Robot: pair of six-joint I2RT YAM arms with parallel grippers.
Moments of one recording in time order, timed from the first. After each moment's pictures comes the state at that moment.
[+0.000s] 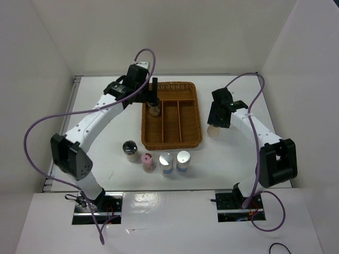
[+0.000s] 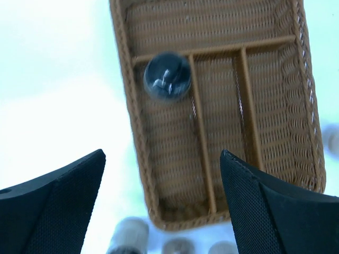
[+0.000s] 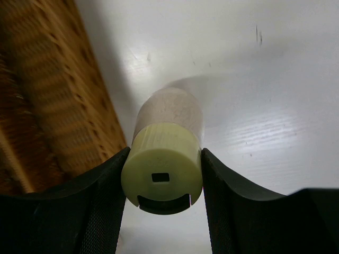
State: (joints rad) left arm -0.49 1.71 1.73 -0.74 -0.23 -0.32; right arm 0.28 1.50 1.13 -0.69 0.24 0.51
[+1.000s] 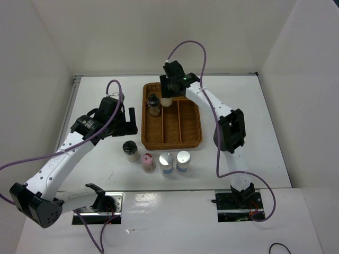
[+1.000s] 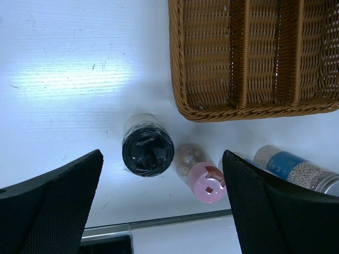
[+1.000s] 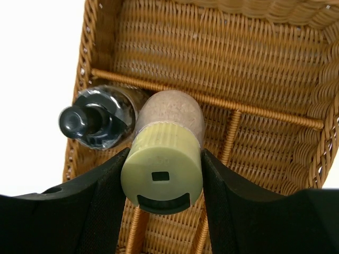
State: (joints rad) left arm -0.47 1.14 1.20 -0.92 -0.17 -0.51; right arm 0.57 2.19 2.14 -0.74 0.14 0.35
